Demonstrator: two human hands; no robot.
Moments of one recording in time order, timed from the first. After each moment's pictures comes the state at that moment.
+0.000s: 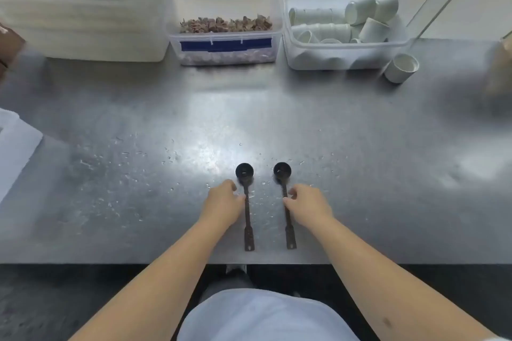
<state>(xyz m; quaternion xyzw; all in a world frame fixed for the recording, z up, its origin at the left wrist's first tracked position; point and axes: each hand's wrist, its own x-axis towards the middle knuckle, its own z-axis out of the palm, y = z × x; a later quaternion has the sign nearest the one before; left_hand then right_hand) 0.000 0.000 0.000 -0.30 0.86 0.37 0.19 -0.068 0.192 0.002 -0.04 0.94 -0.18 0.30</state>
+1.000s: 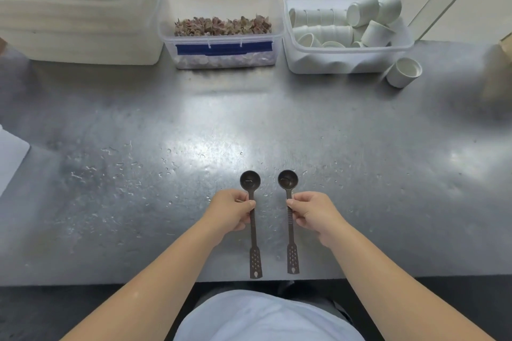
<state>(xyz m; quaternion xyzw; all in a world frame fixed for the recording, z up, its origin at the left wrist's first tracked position) -0.018 -0.013 0.032 -0.34 0.67 0.62 0.22 -0.082 0.185 0.031 0.18 0.75 -0.52 0.37</state>
